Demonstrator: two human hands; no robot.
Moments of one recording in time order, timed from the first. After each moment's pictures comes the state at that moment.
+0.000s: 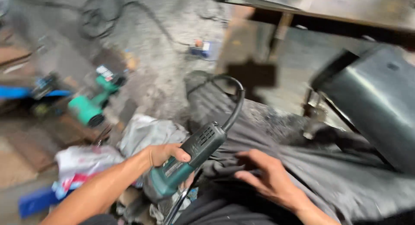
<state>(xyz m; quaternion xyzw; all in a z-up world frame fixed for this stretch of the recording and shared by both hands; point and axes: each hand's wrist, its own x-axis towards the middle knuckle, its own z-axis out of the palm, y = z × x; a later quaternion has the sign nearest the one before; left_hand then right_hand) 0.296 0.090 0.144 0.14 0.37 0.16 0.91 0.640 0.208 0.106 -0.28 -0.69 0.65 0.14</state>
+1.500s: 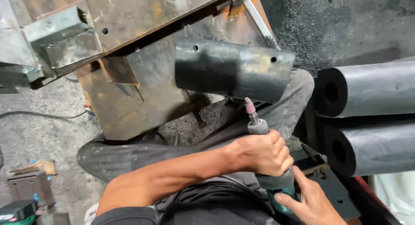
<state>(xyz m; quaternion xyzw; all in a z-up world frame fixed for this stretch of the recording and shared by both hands) 0.697 0.295 0.124 0.96 -0.01 0.26 0.05 0.878 0.118 0.131 -0.70 -0.40 0.56 -0.18</state>
